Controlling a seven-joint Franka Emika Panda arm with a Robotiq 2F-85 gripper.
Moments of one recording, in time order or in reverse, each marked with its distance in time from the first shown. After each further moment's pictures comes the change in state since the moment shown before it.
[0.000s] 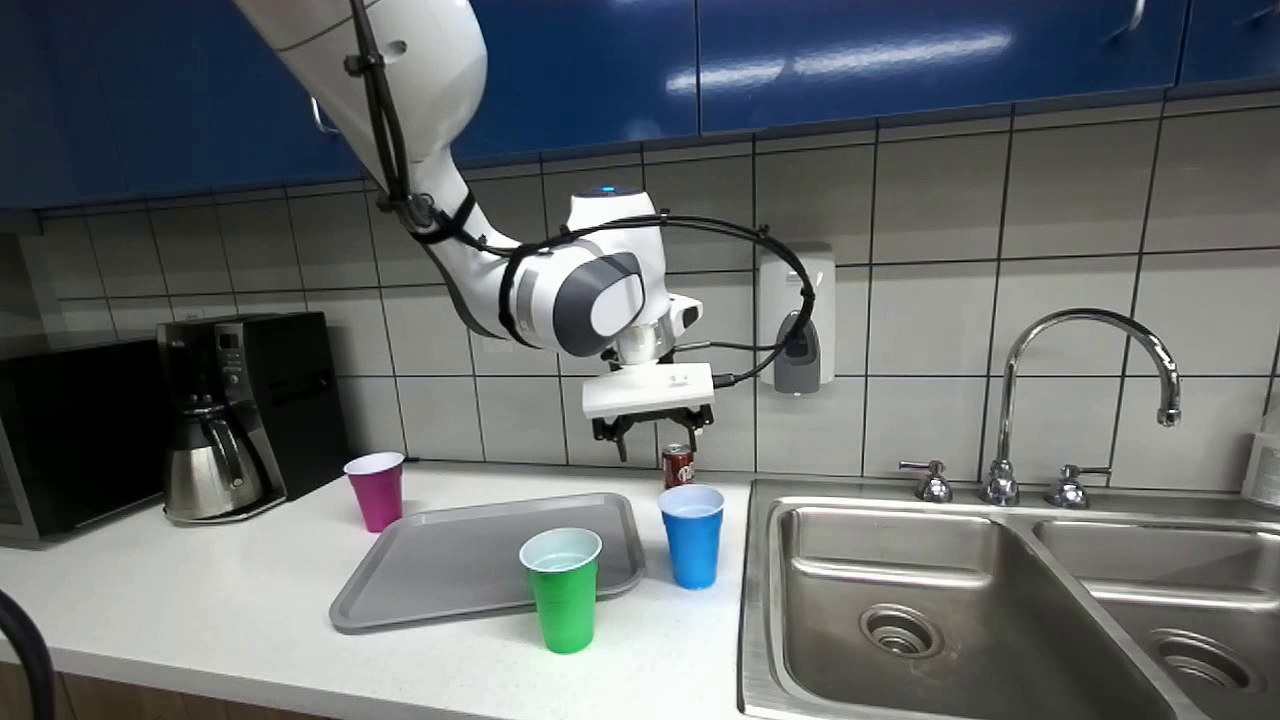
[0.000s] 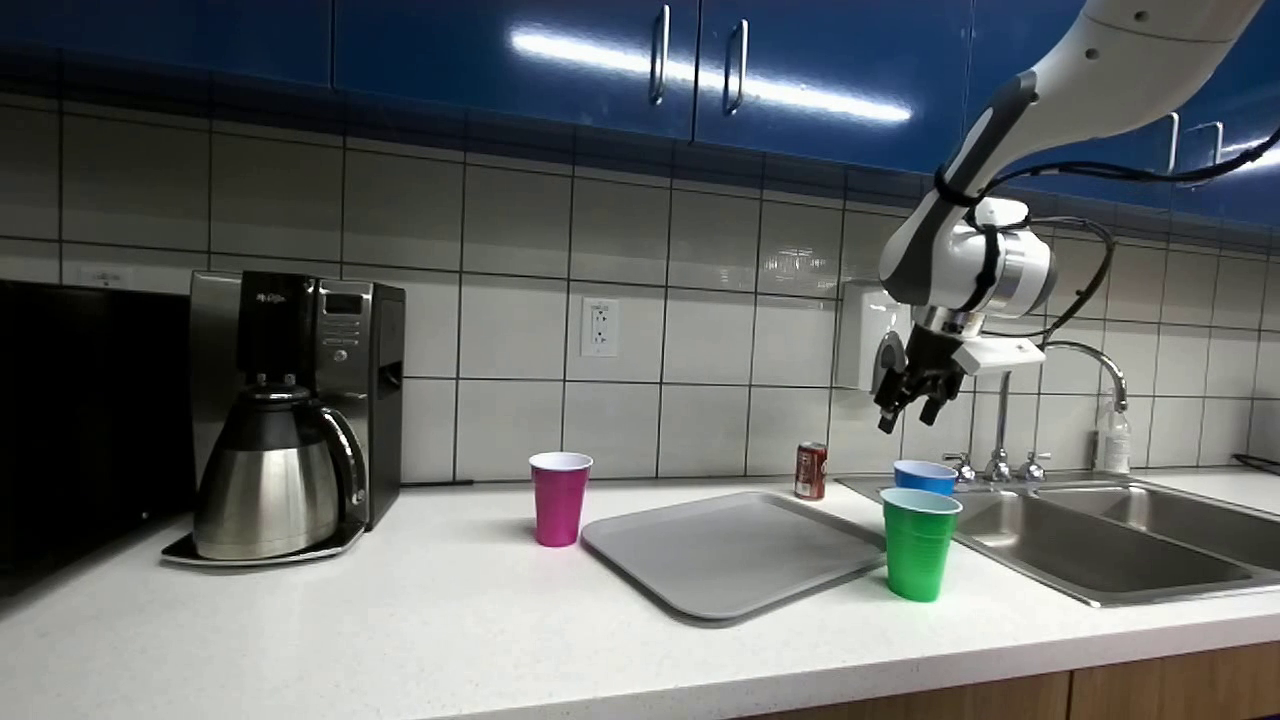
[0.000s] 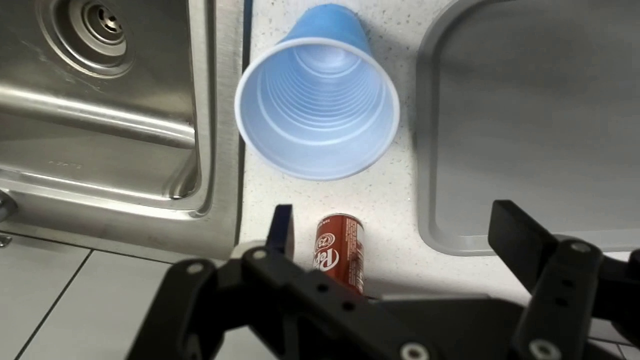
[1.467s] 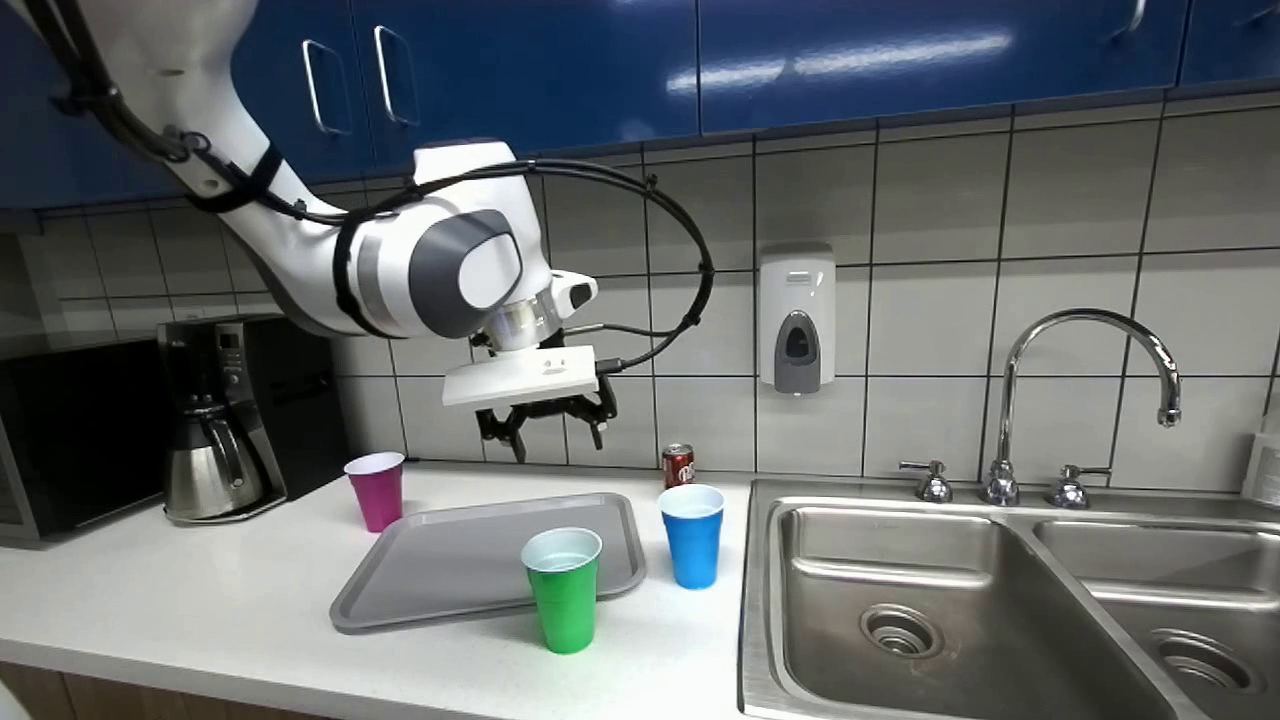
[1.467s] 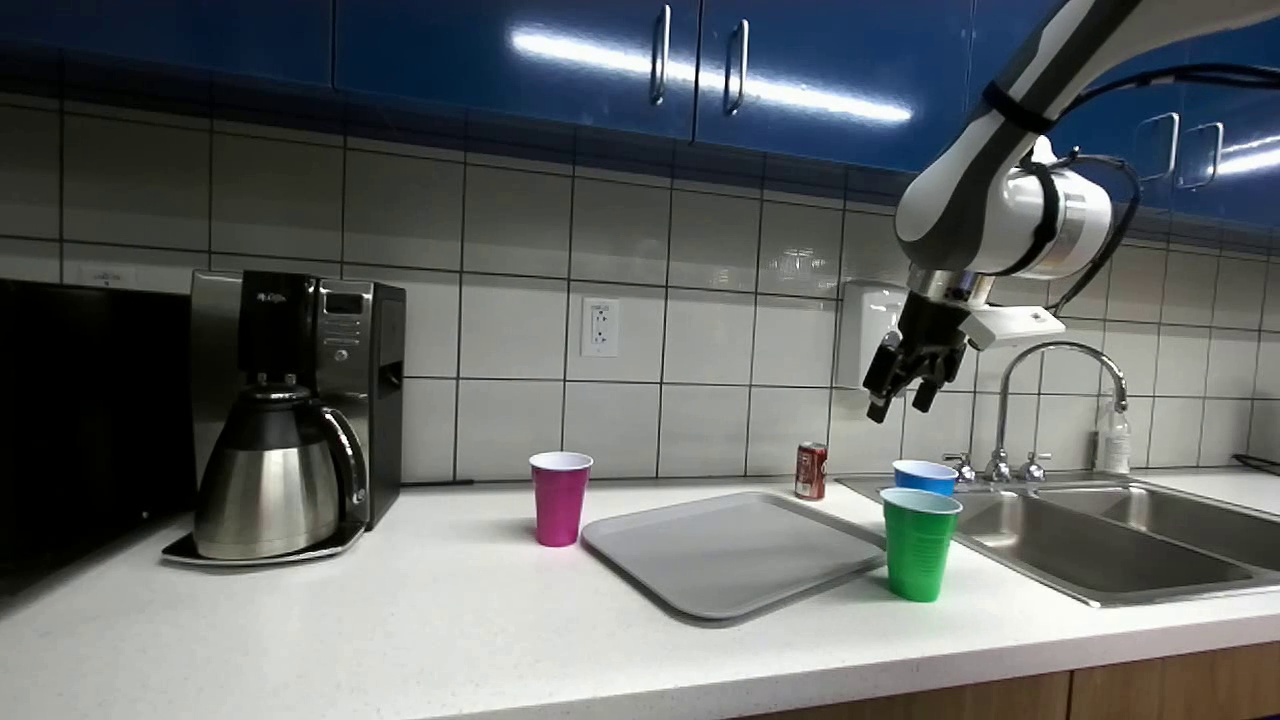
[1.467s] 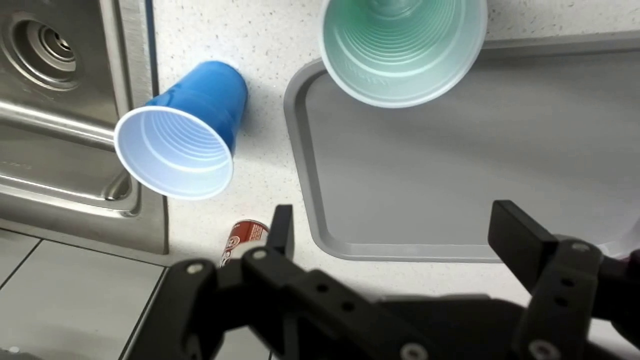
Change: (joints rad) arm 0.185 -0.375 -0.049 -0.353 -0.154 -0.004 0.207
